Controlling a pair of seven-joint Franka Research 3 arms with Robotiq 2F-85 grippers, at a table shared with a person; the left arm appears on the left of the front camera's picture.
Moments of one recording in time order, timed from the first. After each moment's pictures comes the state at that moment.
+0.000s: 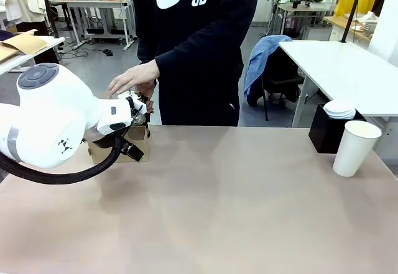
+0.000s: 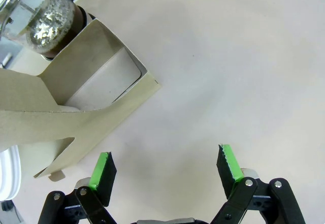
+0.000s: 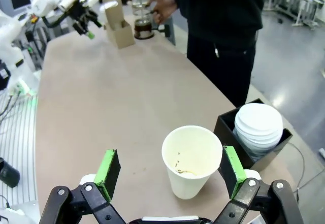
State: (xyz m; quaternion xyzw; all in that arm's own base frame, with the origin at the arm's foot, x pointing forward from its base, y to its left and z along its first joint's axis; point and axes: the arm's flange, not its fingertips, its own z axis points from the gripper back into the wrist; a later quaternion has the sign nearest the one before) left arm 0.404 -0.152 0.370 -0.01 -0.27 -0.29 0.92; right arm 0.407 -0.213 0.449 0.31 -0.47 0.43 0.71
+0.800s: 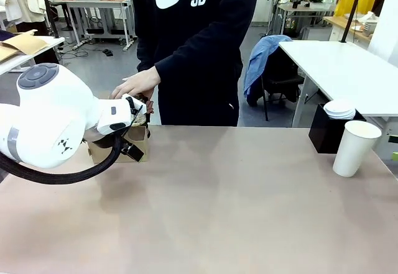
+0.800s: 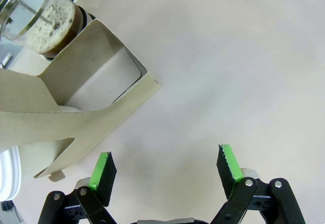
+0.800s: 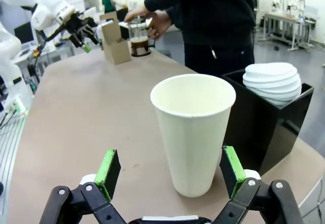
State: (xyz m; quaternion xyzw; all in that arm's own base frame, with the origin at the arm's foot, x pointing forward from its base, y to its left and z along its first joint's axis) left arm 0.404 -0.152 0.370 -0.01 -0.27 -0.29 0.92; right arm 0.404 -0.228 0.291 0.37 -0.54 0.37 0.66
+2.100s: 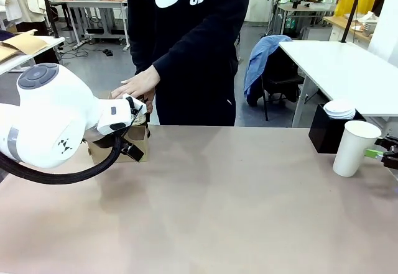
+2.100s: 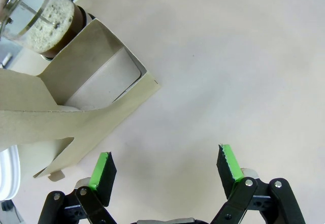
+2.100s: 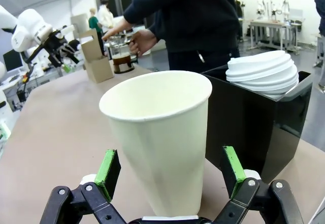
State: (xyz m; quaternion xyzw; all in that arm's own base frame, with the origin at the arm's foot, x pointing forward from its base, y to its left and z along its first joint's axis) left arm 0.404 -0.152 0.370 -0.01 -0.27 -0.29 0.92; right arm 0.439 -0.196 0.248 0.39 -0.57 0.31 0.65
